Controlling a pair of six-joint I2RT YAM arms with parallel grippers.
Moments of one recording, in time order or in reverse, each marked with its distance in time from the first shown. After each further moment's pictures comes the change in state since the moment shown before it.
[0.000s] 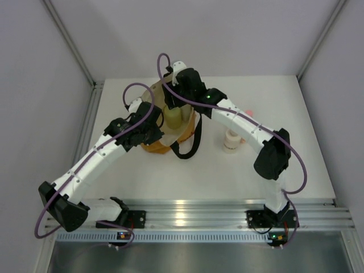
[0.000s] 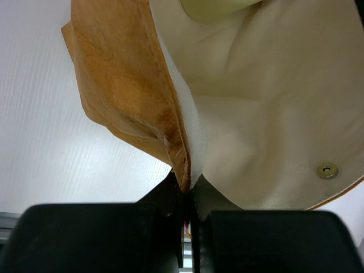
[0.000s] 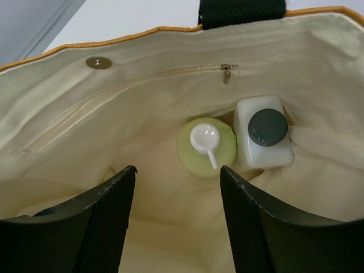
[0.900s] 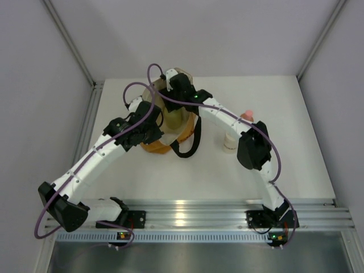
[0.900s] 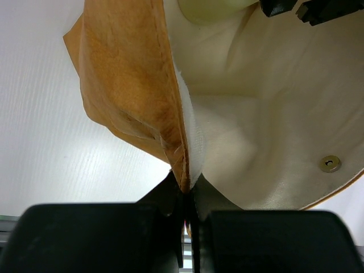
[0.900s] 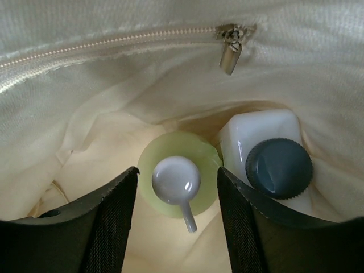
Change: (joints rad) left arm 0.001 -0.001 0.009 0.002 0.000 0.031; right arm -0.040 0.276 0.161 -0.013 -0.004 -0.105
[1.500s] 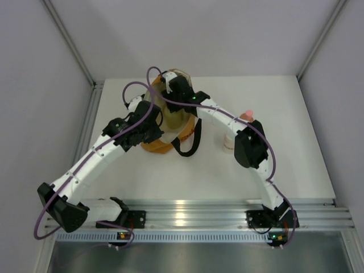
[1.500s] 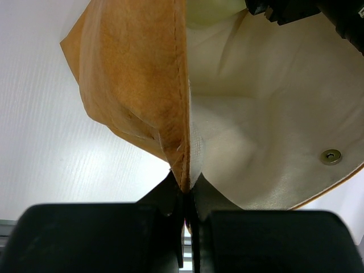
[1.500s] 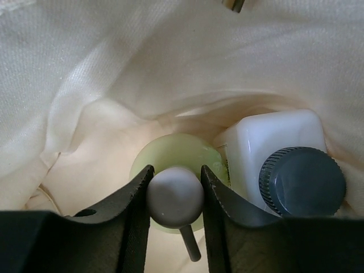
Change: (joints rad) left arm 0.000 -0.007 0.002 0.014 0.000 0.003; right arm -0.008 0.060 0.015 0.022 -0.016 0.002
